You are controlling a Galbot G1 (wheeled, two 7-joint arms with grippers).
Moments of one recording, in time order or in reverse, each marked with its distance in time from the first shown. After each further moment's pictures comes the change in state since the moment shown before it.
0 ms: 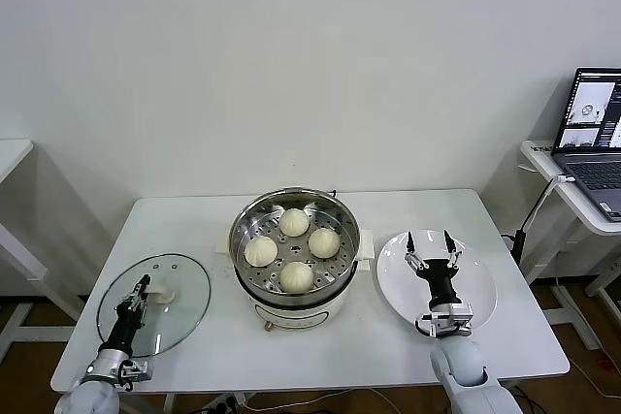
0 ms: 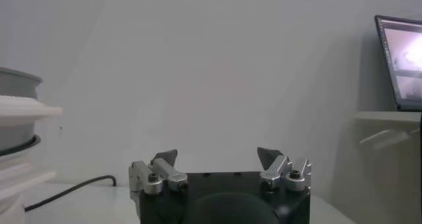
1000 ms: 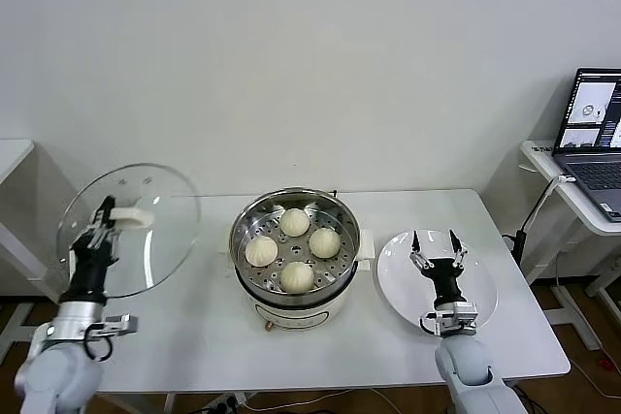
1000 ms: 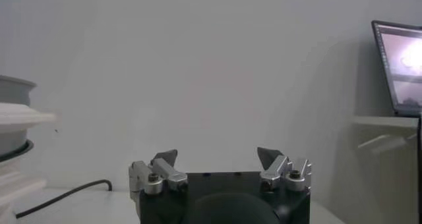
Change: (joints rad) left arm 0.123 0.047 -0.020 -0.713 -0.175 0.266 0.178; right arm -0.004 -0.010 0.017 0.004 0.000 -0.017 0.009
